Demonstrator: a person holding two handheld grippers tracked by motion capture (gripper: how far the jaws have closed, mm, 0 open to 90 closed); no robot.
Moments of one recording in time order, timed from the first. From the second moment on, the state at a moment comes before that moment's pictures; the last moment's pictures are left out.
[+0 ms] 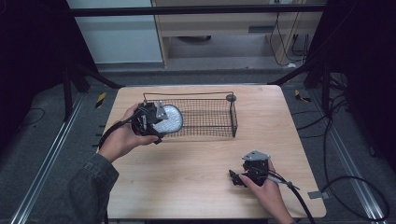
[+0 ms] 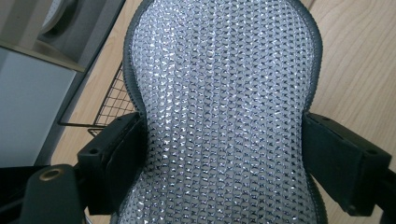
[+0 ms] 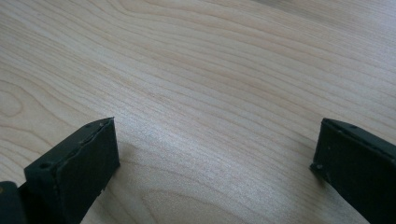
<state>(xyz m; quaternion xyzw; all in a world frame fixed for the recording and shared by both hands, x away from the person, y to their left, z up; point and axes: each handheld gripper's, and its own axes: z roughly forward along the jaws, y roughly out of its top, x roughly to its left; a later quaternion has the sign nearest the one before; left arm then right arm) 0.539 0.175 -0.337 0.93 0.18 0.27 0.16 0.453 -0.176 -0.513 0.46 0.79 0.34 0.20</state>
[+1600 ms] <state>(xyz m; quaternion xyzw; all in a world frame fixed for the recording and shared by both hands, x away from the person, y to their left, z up) 0.565 0.152 -0.333 0.93 0.14 0.29 0.15 0.453 -0.176 -0.513 0.47 0.79 0.34 0.20</state>
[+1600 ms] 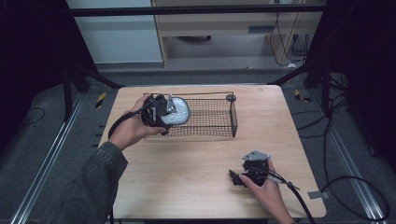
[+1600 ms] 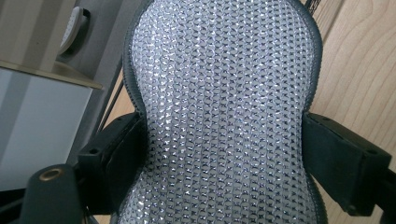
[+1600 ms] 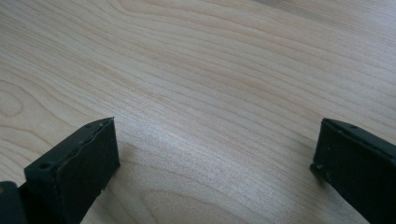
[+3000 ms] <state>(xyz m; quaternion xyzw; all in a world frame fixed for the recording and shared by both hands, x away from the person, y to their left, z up) 0.592 0.150 -0.330 0.93 0.12 0.31 0.15 0.453 -0.176 -0.513 0.47 0.79 0.34 0.20</state>
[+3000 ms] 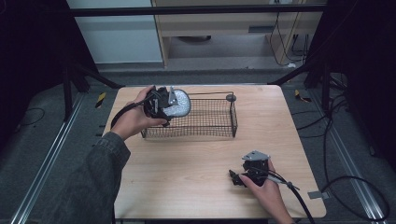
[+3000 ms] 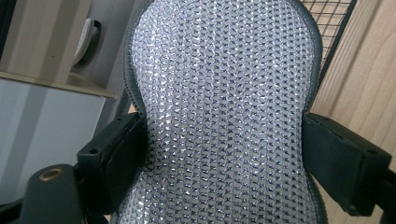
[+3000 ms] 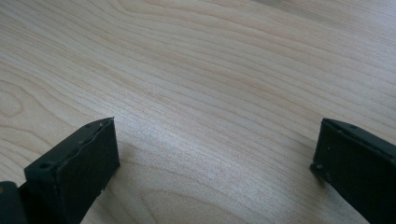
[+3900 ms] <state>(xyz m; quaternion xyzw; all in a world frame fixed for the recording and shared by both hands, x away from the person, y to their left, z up) 0.625 0.155 -0.358 0.94 0.12 0.30 0.13 0.453 -0.176 -0.513 0.47 0.79 0.34 0.20</state>
